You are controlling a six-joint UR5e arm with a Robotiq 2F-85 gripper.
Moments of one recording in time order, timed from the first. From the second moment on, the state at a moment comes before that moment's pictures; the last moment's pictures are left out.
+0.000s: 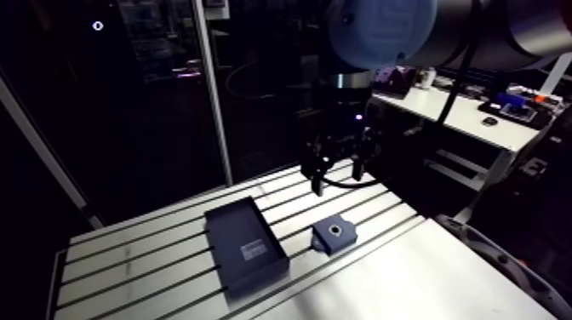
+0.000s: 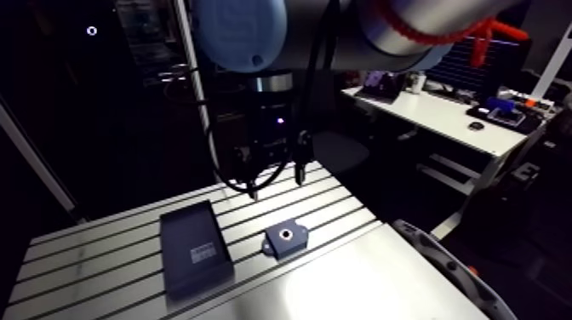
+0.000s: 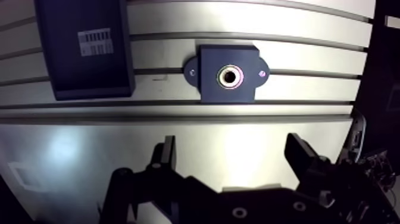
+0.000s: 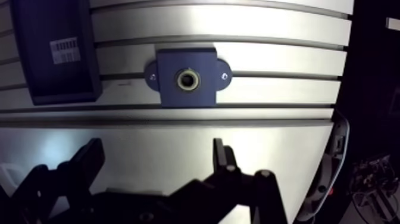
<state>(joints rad) -0.50 -1.42 1.83 -1.84 -1.65 -2.07</state>
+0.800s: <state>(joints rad) -0.30 -1.45 1.59 -1.61 -1.63 -1.90</state>
